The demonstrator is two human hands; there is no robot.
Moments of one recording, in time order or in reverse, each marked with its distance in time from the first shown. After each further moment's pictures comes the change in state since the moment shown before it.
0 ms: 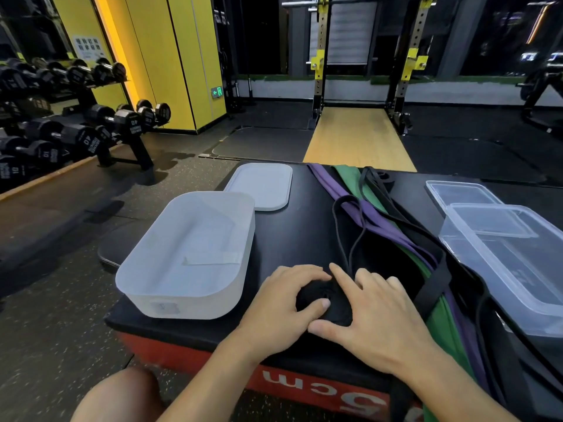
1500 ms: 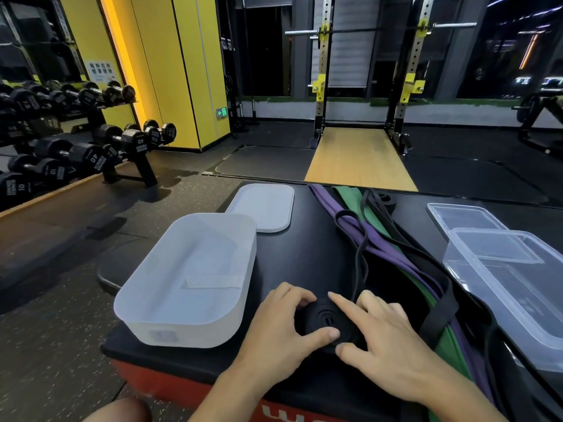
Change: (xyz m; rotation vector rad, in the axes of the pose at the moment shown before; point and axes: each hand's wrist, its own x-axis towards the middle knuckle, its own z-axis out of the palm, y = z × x) left_hand 0.005 -0.002 0.006 -0.005 0.120 -0.099; right_hand 0.007 0.023 0.001 0.293 -0.107 -0.060
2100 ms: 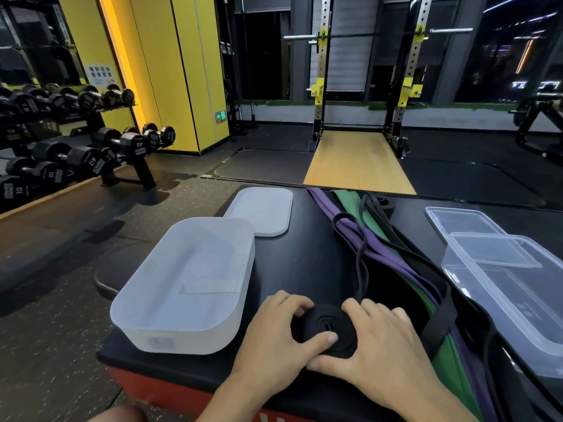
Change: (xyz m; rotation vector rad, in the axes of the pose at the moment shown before) left_hand -0.006 0.002 0.001 0.055 0.039 -0.011; right_hand 0.002 -0.022 0.004 -0.226 0.191 0.145
